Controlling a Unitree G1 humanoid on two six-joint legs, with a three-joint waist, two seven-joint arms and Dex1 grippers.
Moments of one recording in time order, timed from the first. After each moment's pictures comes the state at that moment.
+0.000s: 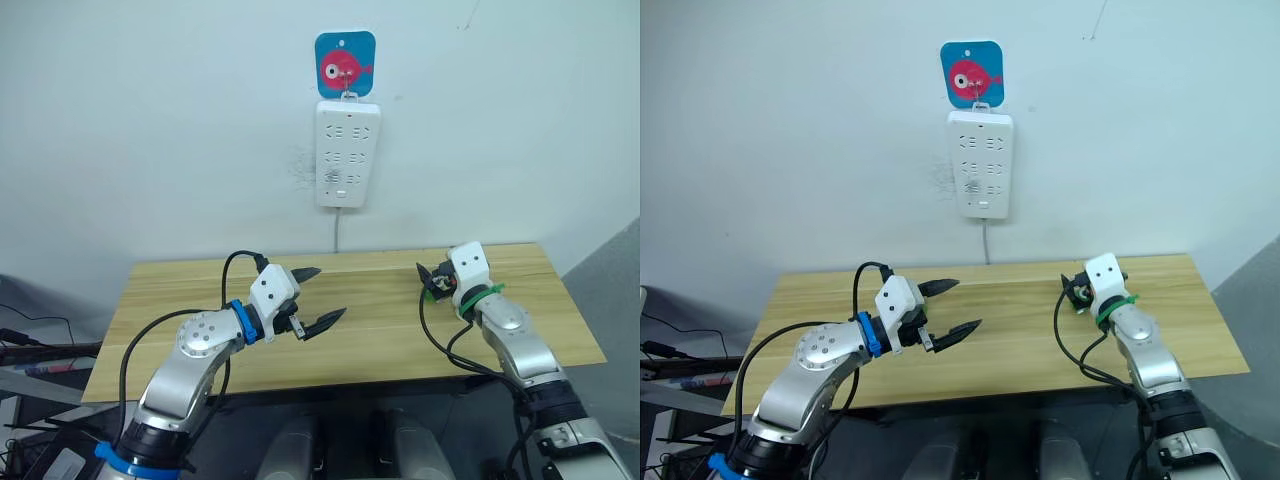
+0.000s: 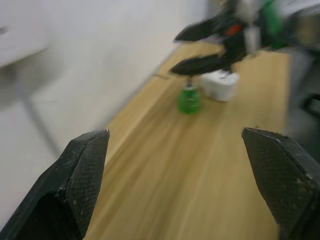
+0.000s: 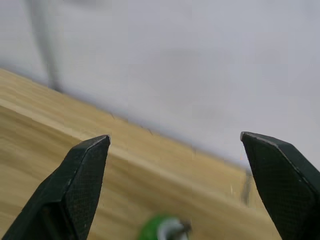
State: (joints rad) left arm -0.06 0.42 -0.11 -0.30 -0.20 0.24 -0.65; right arm -0.30 -0.46 0.15 0.03 0.15 0.22 0.37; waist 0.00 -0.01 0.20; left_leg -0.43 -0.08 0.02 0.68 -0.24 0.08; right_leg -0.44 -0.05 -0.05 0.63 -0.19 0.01
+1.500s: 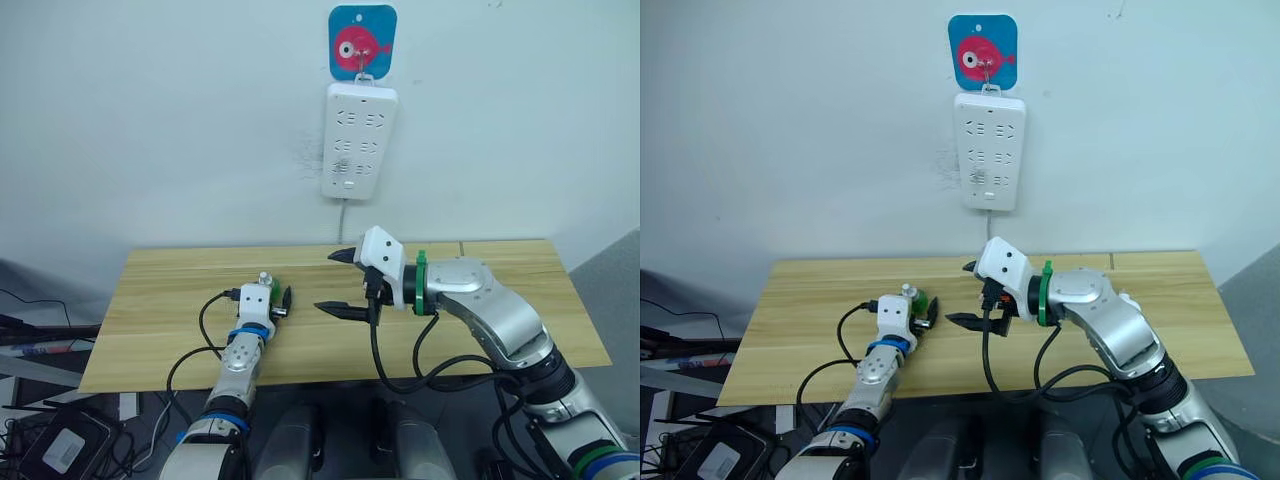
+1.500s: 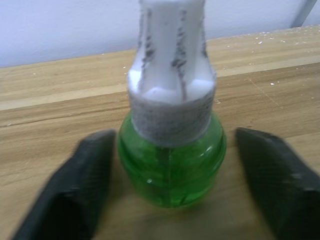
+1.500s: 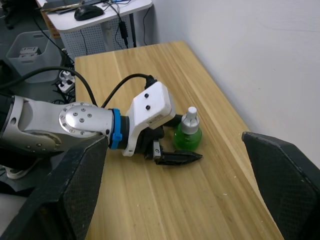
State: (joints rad) left arm -0.39 0.14 0.08 0.95 0.00 -0.48 -0.10; right arm -0.55 -0.42 0.36 -0.35 0.27 0.68 0.80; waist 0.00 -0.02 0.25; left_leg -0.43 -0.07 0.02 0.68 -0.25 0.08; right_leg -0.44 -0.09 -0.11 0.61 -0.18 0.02
